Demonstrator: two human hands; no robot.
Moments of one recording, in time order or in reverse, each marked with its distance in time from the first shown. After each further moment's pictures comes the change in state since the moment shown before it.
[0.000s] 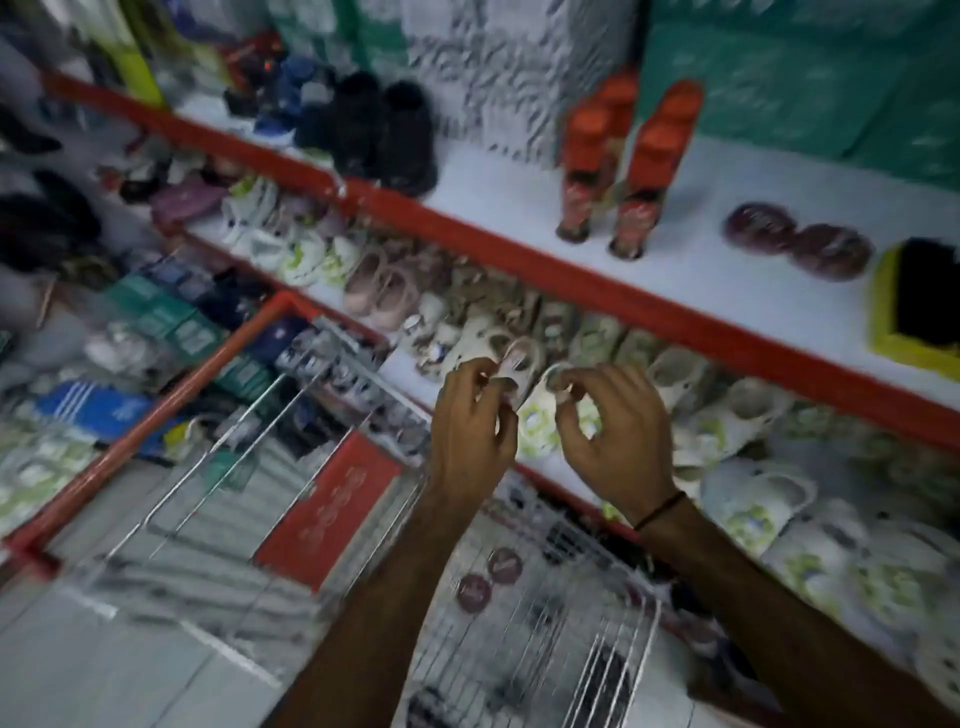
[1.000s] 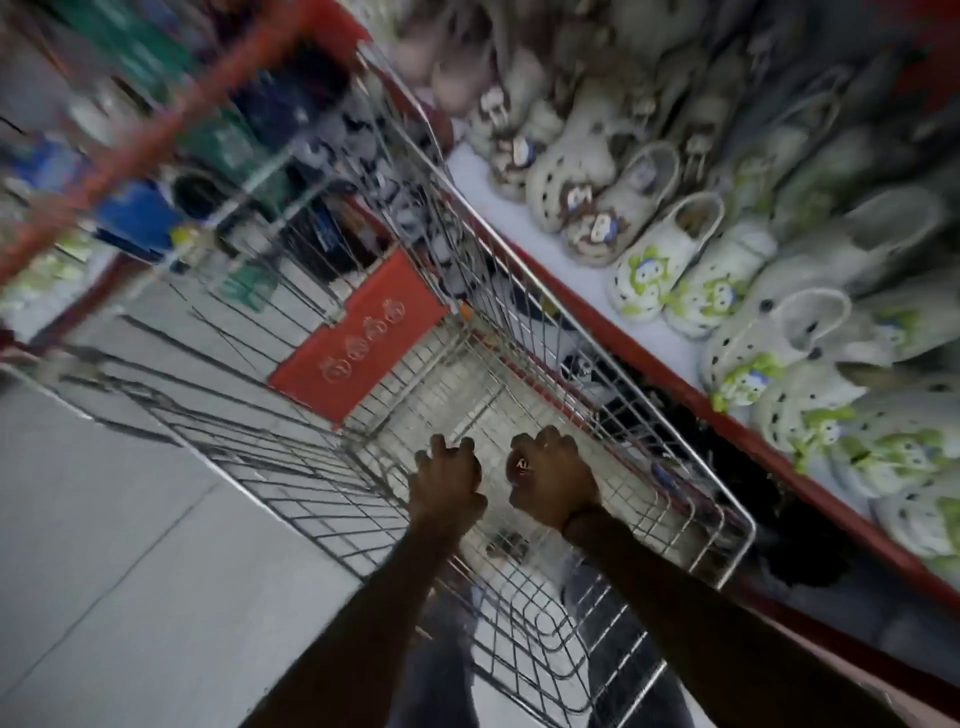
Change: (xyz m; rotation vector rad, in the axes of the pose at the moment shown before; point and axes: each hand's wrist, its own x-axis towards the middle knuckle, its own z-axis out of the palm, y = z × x) left_hand -0.268 -0.143 0.056 0.273 -0.907 -0.750; right_hand -0.248 -0.013 0.205 -0.135 -1.174 0.314
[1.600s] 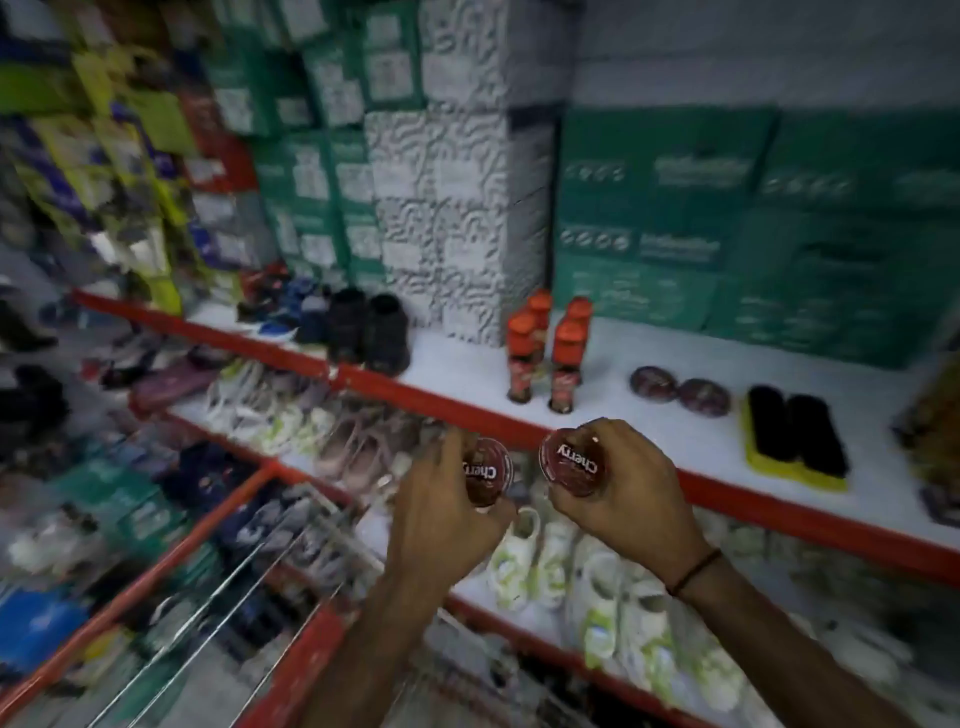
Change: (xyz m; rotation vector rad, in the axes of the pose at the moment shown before) left_hand -0.117 0.218 -0.343 -0.367 0.702 0.714; right_hand -0.163 0.009 -0.402 0.186 1.135 -0.161
